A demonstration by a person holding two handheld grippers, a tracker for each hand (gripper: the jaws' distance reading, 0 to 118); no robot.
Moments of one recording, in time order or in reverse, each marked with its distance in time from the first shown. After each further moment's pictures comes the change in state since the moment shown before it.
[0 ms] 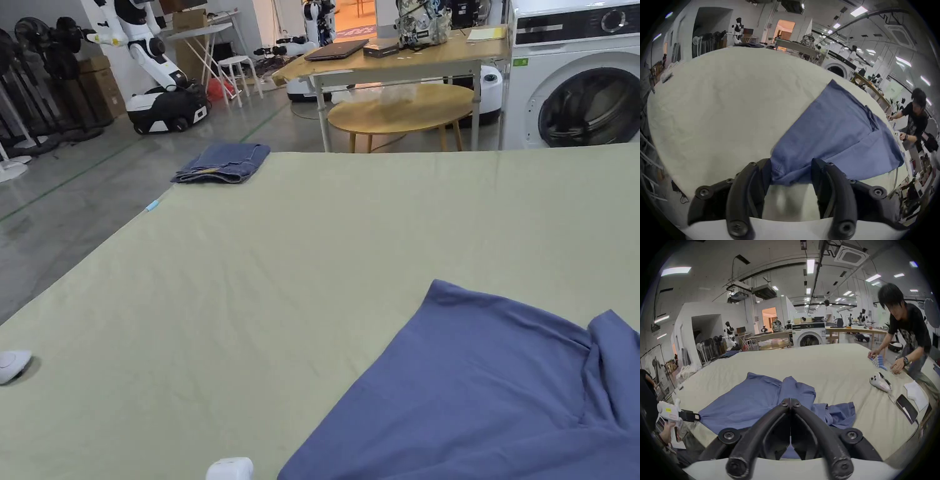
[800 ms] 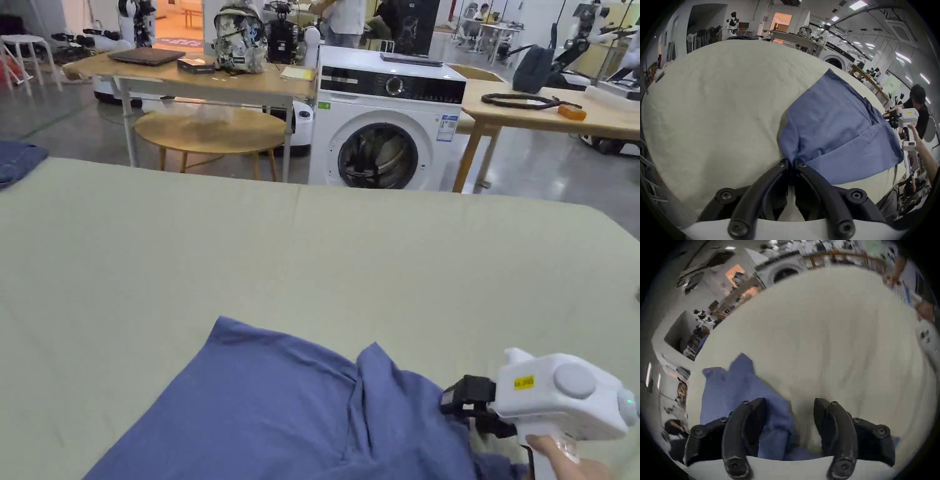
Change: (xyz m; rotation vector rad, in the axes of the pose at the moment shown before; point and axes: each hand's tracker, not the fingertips) left arm 0.014 0.007 -0.004 -0.079 -0.044 0.005; right arm 0.132 0.025 -0.304 -0.692 -0.008 -0.412
